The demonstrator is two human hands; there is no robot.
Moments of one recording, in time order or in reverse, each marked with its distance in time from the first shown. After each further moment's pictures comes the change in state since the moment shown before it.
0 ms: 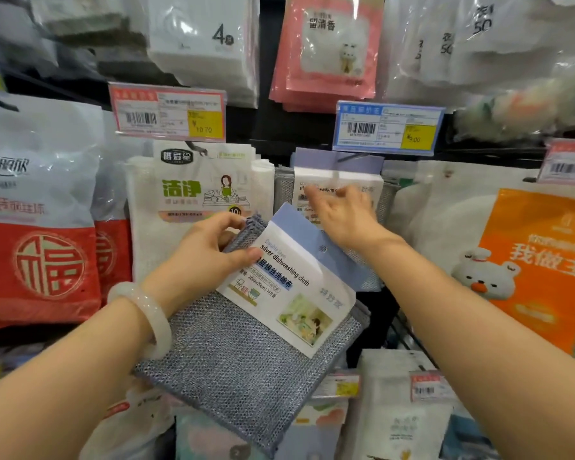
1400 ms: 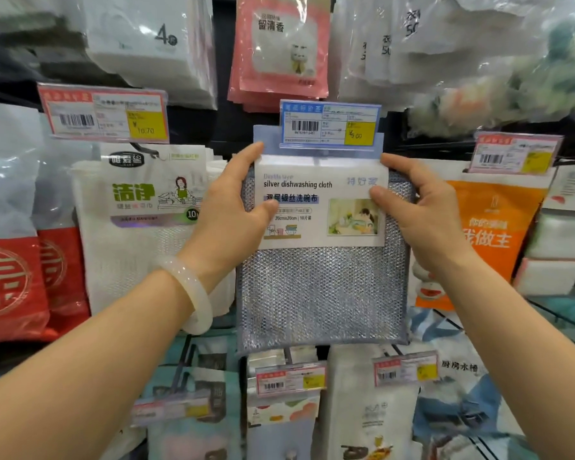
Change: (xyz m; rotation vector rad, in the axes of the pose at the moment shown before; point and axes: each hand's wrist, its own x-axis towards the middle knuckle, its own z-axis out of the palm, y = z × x) left_hand 0.022 0.045 0.067 0.062 0.133 0.384; right_hand -0.074 0.064 -0.079 0.764 0.422 -0.177
